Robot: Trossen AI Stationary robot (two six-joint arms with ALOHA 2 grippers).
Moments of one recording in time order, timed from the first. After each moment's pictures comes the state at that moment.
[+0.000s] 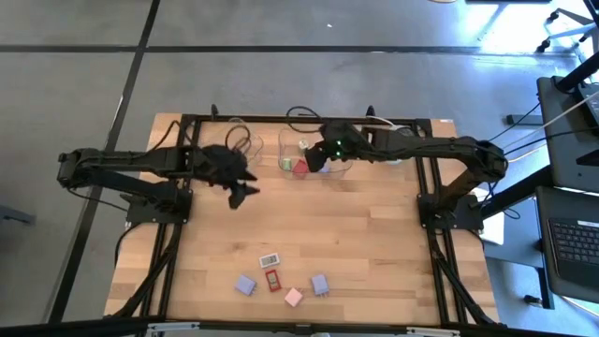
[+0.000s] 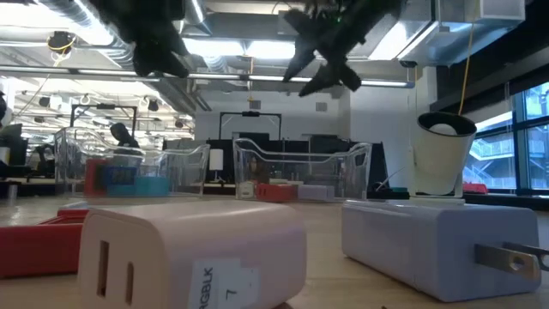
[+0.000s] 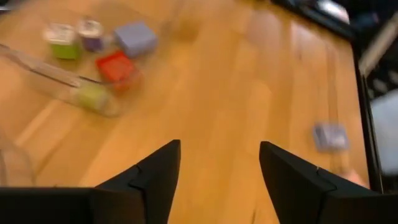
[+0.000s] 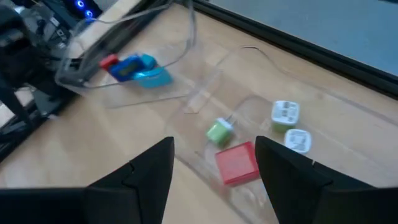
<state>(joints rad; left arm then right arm) 0.09 0.96 0.80 -0.51 0.02 -0.39 -0.18 1.59 1.30 -0.41 0.21 0.61</state>
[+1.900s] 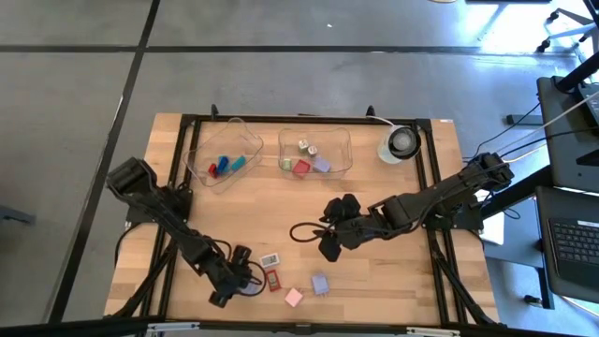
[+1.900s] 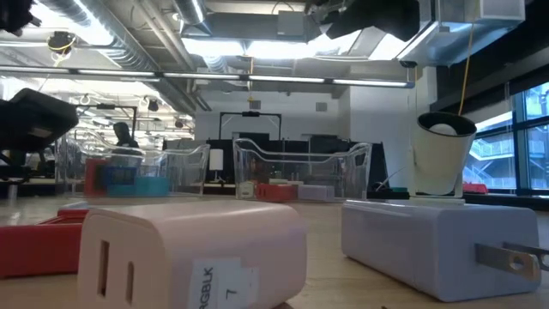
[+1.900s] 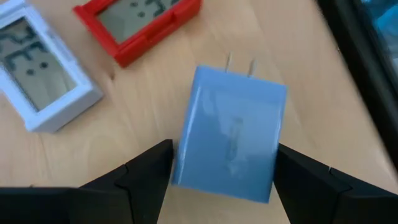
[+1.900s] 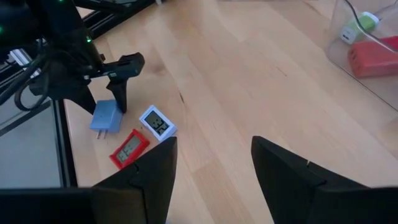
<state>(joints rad) -0.77 1.68 0.78 -0.14 -0.13 -0.43 0.45 1.59 1.30 -0.55 0.44 0.85</state>
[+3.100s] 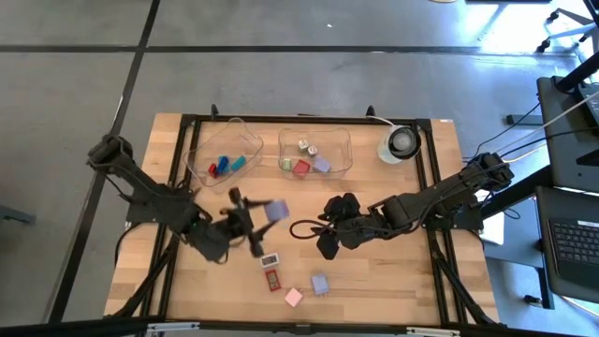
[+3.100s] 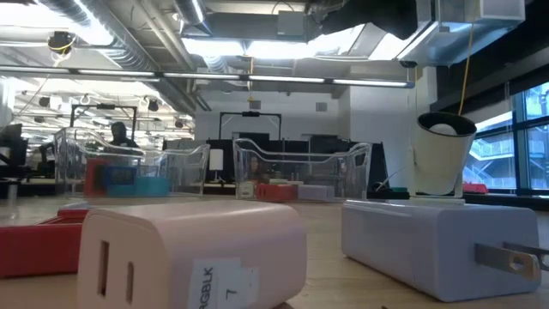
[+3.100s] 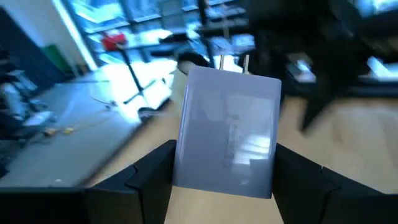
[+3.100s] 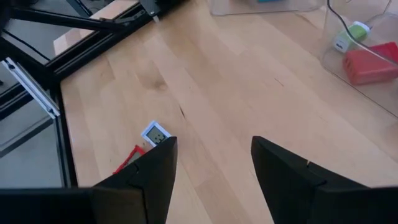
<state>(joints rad) -0.61 1.33 0.97 -0.06 -1.10 -0.20 0.45 1.59 1.30 -0.52 0.48 0.88</state>
